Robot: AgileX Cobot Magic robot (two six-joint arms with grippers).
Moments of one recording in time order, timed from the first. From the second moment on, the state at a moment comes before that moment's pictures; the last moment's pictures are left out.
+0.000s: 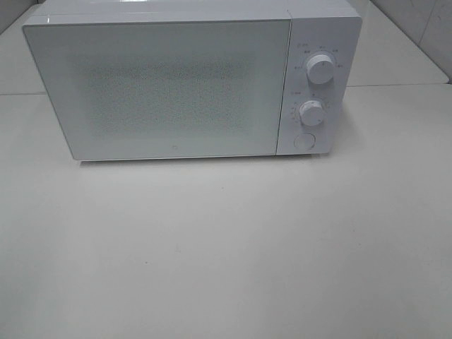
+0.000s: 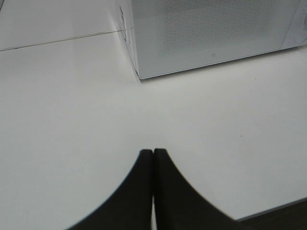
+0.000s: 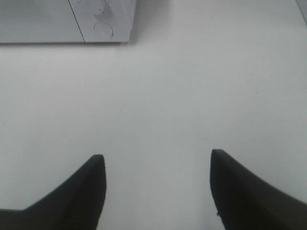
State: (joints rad) left arm -0.25 -0.01 -0.50 -0.01 1.04 0.05; right arm 0.18 0.12 -0.51 -0.09 1.01 0.10
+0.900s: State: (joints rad) left arm -0.25 -0.01 -0.50 -0.01 1.04 0.05; right arm 0.18 -0.01 -0.50 -0.09 1.01 0.10
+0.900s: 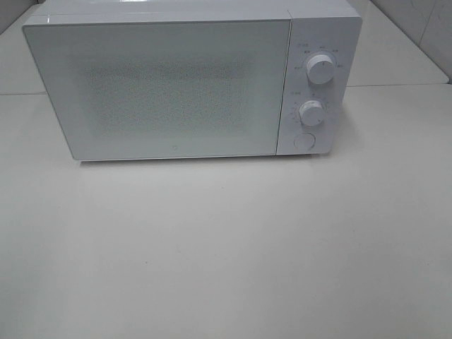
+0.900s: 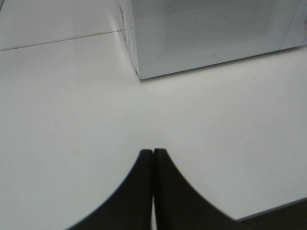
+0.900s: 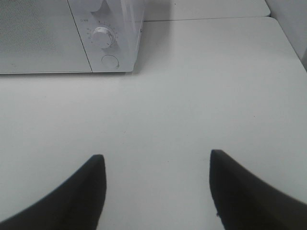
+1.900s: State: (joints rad) left arm -0.25 -0.01 -0.50 -0.01 1.04 0.05; right arm 0.18 0.42 -0.51 -0.09 0.62 0.10
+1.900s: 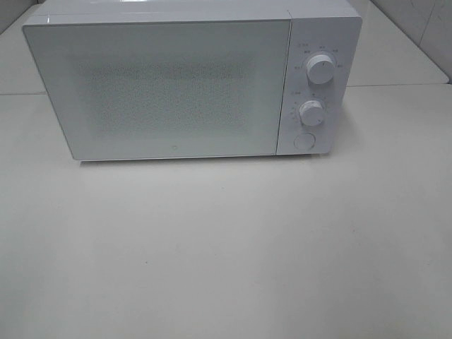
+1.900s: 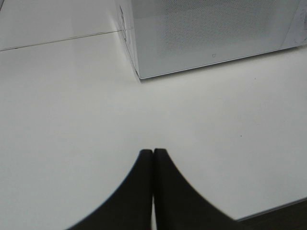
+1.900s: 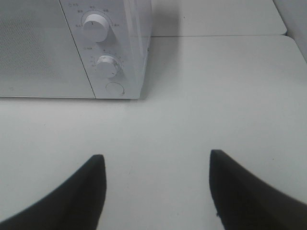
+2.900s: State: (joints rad) left arm -0.25 -0.01 -0.50 -0.01 1.04 0.05; right arm 0.18 1.13 -0.50 -0.09 -0.11 0.10
